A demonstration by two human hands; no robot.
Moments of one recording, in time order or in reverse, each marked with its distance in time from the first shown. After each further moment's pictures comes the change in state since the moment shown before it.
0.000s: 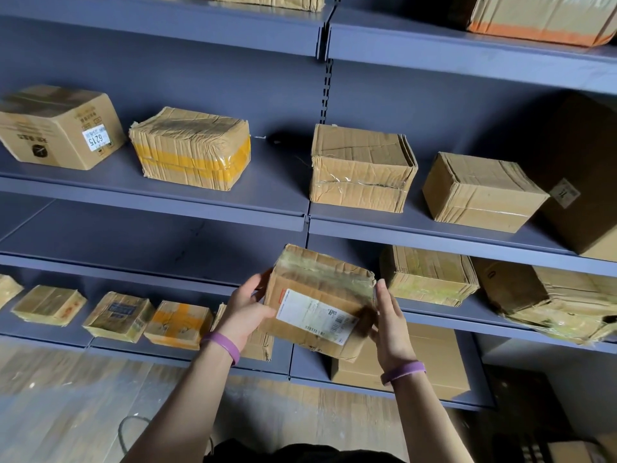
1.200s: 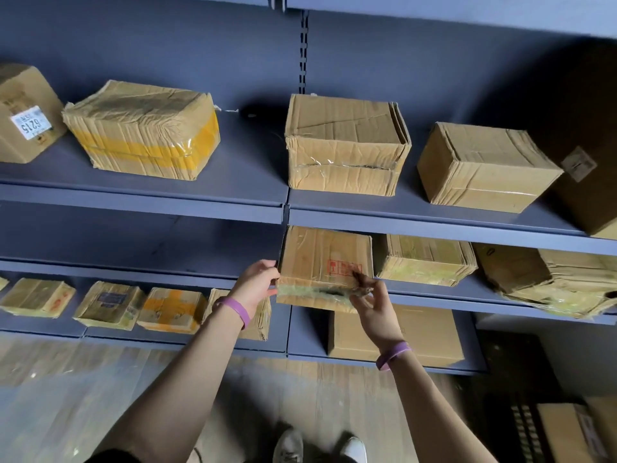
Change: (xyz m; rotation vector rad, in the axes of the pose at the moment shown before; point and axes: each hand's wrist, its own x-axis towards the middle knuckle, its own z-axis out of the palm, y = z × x) left_hand 0.090 -0.001 0.044 -0.252 0.015 -0.235; right_hand 0.065 0.036 -0.028 -0.409 -0.020 -0.126
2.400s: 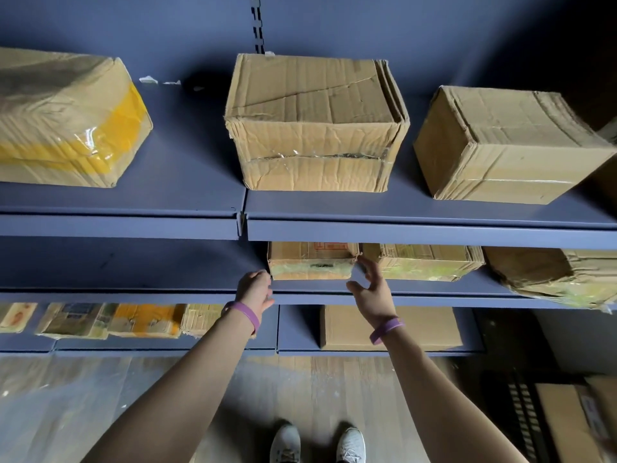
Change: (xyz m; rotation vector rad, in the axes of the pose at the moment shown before) left_hand 0.100 -0.032 0.062 -0.005 0.104 -0.215; right_hand 0.095 0.024 -0.015 -0.094 0.078 0.091
